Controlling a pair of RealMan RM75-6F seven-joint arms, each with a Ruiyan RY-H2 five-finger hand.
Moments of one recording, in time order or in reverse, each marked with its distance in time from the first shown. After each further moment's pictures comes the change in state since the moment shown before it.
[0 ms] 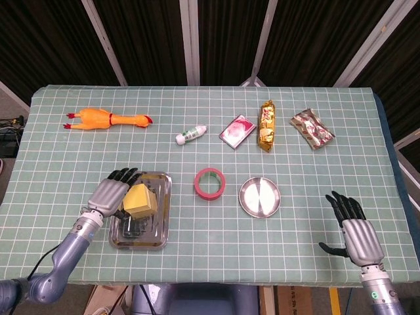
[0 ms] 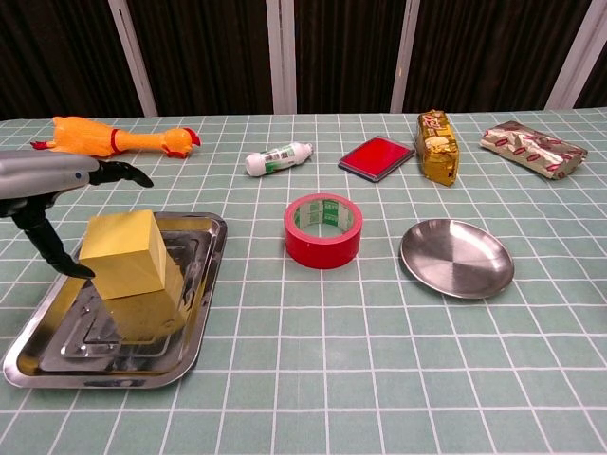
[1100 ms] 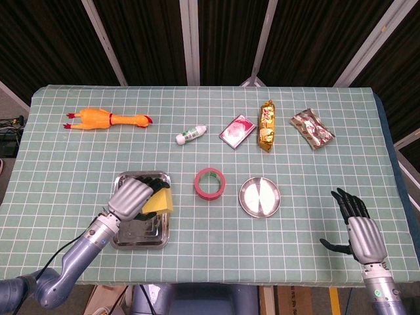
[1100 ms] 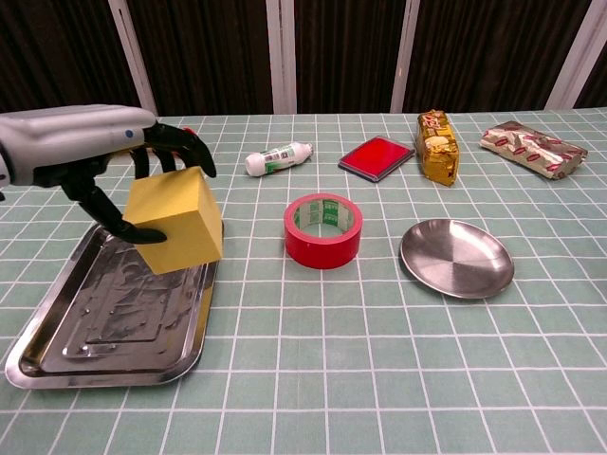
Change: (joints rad) left arm -0.050 -0.015 0.031 -0.049 0.327 0.063 -0.192; right arm -0.058 -0.004 0.092 0.009 -0.011 -0.047 0.091
